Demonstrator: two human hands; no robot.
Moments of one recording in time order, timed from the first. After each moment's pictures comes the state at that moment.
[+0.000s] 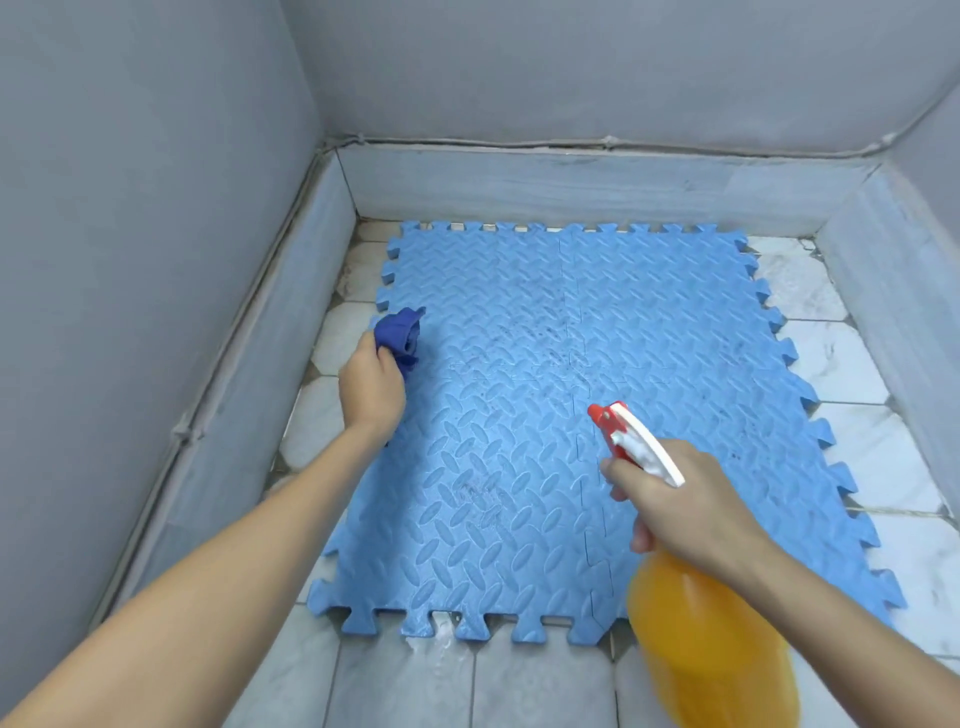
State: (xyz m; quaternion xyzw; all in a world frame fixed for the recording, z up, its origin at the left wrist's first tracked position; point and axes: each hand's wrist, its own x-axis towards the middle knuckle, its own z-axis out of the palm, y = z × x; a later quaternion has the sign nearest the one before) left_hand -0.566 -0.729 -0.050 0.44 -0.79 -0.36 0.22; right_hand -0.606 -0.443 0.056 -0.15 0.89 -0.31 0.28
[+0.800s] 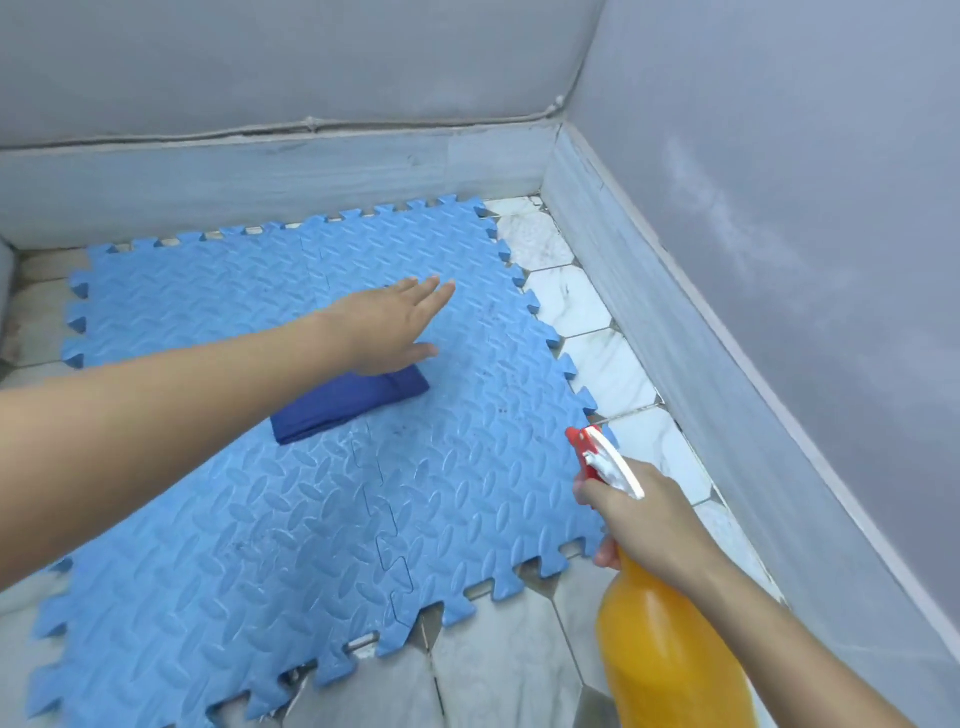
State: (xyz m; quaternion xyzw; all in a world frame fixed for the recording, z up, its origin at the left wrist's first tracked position) left_hand -0.744 -0.558 0.020 -0.19 -0.97 0.02 -0.14; right_hand -0.623 -0.275 0.045 0.13 0.90 -0.34 0.25
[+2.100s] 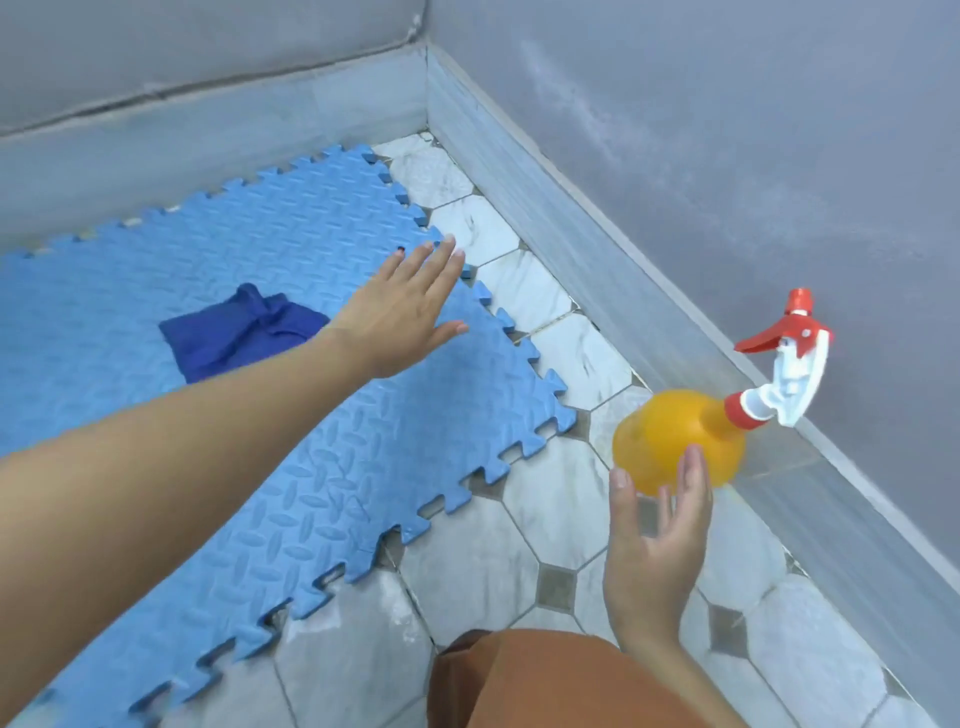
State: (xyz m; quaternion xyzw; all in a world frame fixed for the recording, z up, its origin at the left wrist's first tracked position) left_hand -0.702 -0.434 0.010 -0.28 -0.96 0.05 0.00; right_hand -0.480 -0.227 -0.010 0.29 0.77 -0.53 -0.21
